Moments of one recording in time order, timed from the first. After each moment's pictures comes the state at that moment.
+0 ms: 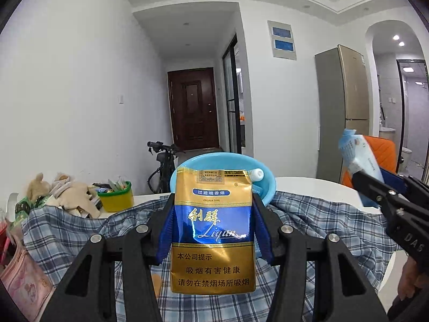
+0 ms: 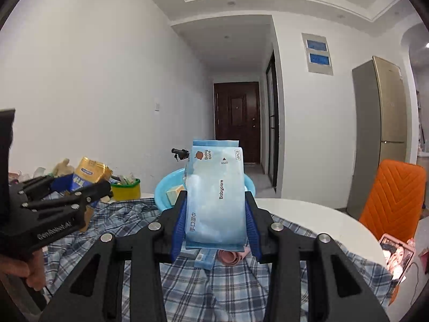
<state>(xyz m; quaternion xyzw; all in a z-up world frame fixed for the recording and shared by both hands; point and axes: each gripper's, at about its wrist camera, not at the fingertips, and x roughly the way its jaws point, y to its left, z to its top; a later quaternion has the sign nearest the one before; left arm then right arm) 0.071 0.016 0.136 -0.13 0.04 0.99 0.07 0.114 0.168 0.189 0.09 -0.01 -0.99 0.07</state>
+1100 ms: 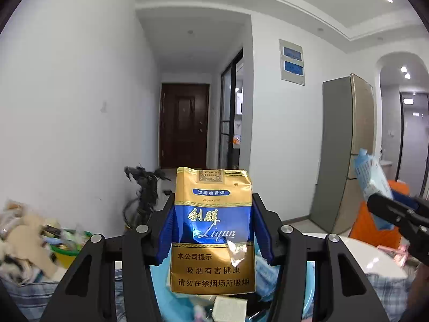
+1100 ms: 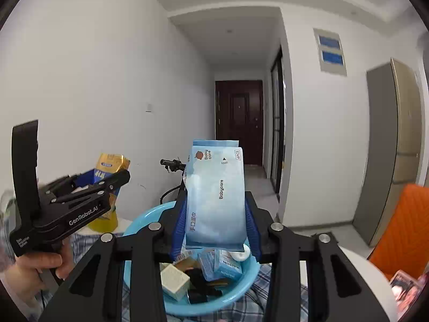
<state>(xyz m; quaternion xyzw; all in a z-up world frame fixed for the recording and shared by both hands) -0.196 -0.006 0.177 -0.09 -0.02 0.99 0.11 -0.114 0.165 0.242 0.11 -0.01 -0.99 0.08</state>
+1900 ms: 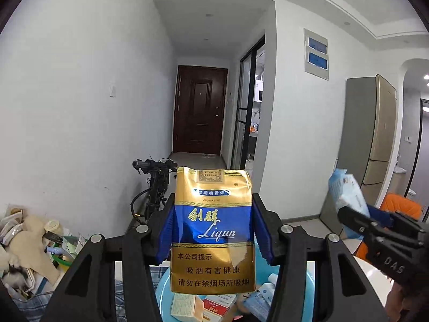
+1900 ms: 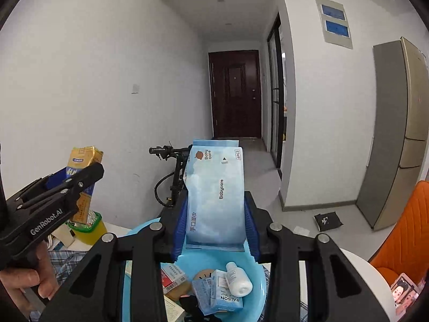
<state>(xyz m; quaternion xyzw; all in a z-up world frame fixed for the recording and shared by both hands) -0.265 -0.010 0.229 -0.14 -0.04 0.99 0.06 -0.232 0.171 0.287 0.19 -0.02 -0.98 0.07</state>
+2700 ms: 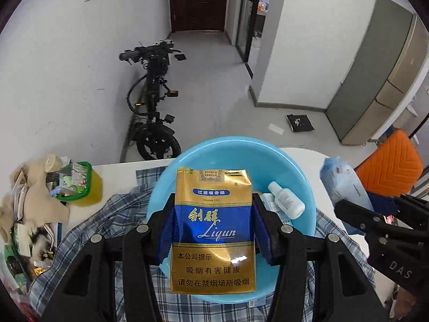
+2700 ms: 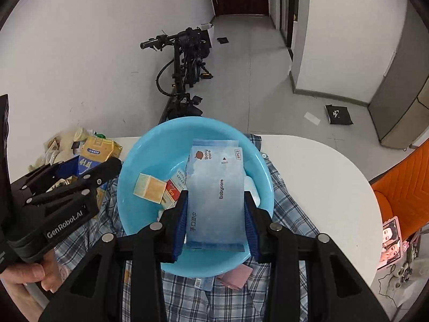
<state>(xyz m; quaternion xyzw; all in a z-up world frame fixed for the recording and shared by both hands) -0.342 0.022 0.207 -0.50 0.01 0.87 0.06 -0.300 0.188 0.276 0.53 -0.04 -0.84 0.09</state>
